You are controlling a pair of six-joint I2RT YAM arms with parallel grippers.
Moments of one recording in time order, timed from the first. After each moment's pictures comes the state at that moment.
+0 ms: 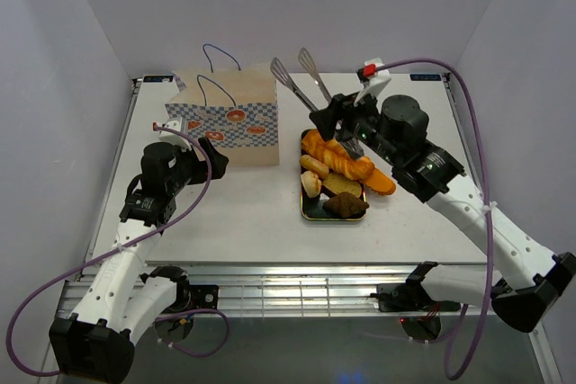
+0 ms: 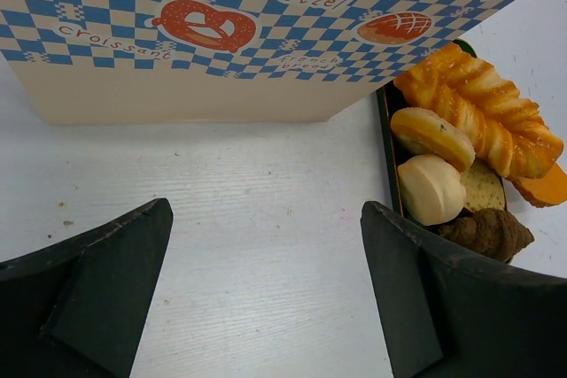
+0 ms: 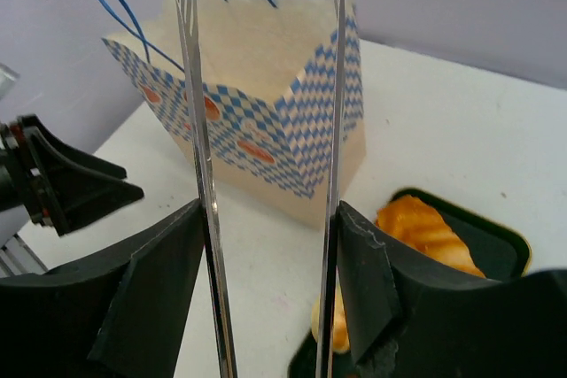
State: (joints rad) left arm -0.19 0.86 0.74 -0.29 0.12 -0.38; right arm 0.73 1.20 1.34 -0.22 0.02 0.24
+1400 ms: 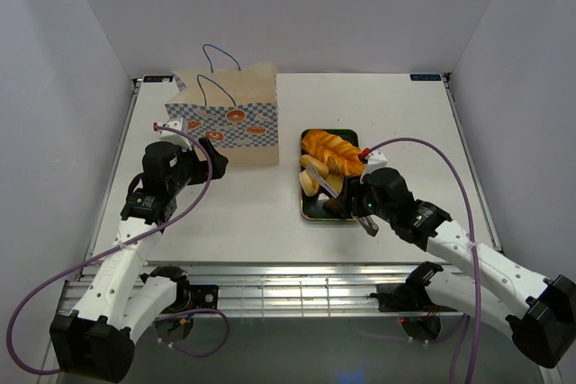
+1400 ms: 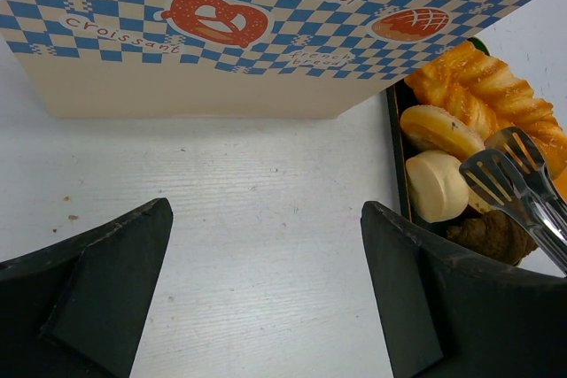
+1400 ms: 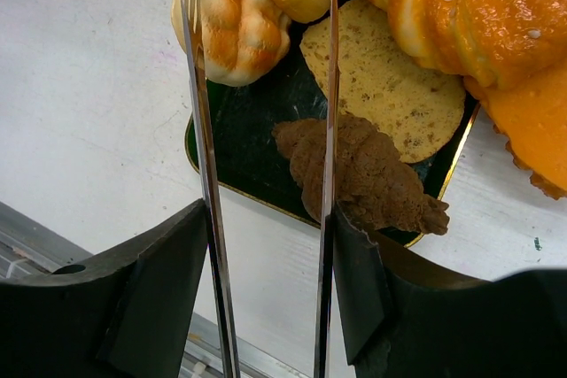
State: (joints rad) left arm -0.19 0.88 0.74 -0.30 0.11 -0.37; right arm 0.73 0.87 0.58 -0.32 0.09 0.41
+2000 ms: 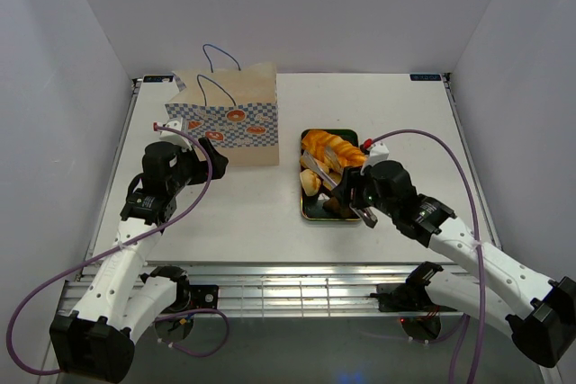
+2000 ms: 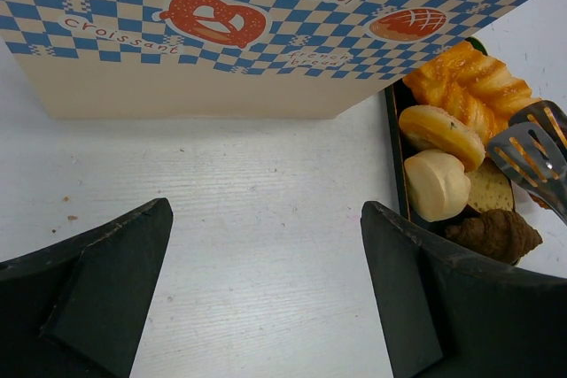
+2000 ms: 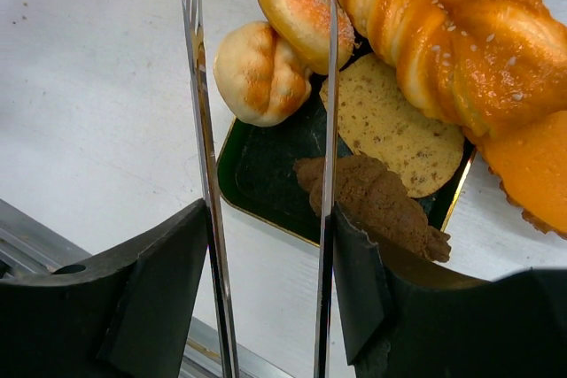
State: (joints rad) left arm -0.19 0.87 0.74 -0.30 0.11 -0.37; right arm 0.73 0.89 0.66 -0.31 0.09 0.41
